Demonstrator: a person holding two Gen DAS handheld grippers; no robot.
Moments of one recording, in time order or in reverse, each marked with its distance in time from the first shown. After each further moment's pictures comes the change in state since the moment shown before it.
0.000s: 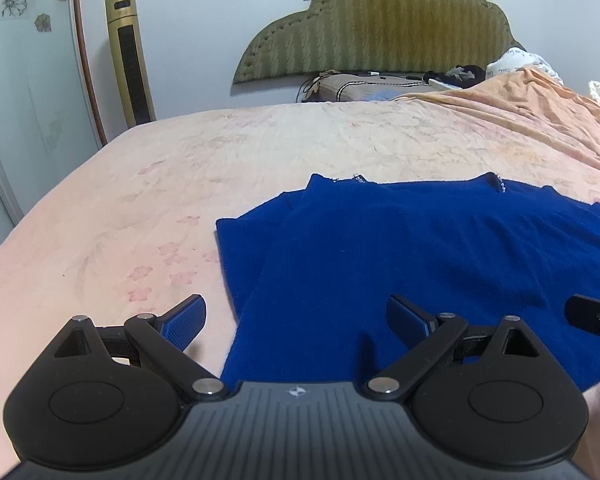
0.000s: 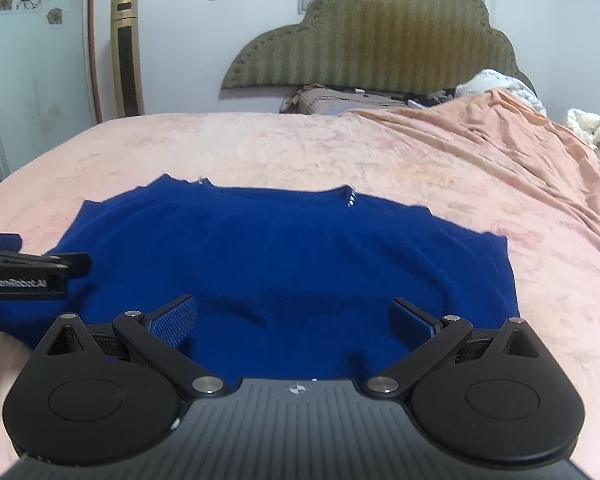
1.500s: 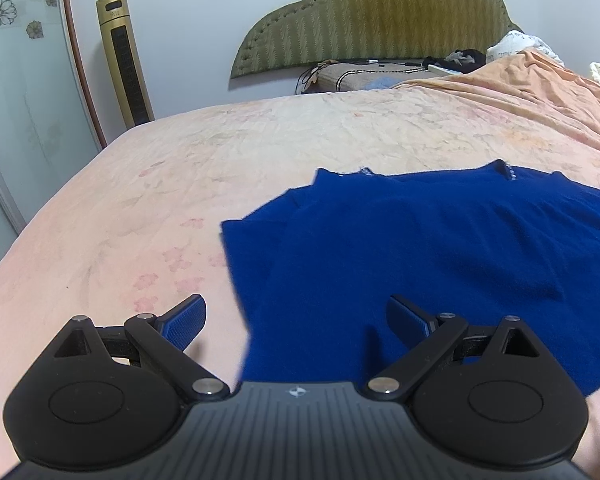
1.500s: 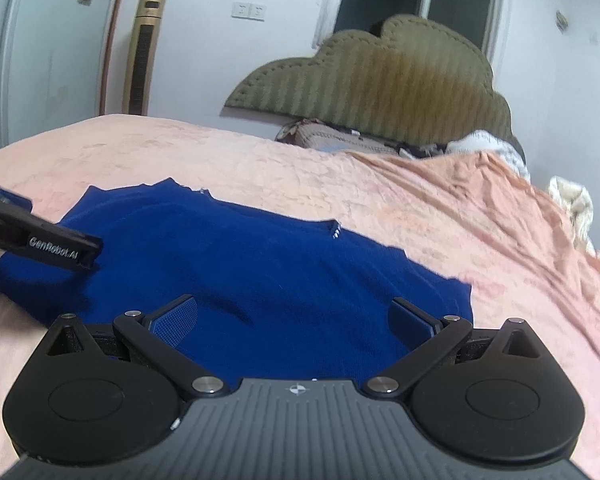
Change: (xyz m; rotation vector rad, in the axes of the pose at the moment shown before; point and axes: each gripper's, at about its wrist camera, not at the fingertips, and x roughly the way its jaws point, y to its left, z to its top) left arm 0.012 0.010 0.008 0.039 0.033 0.010; right arm -0.036 0.021 -0.011 -0.191 -0.108 -0.084
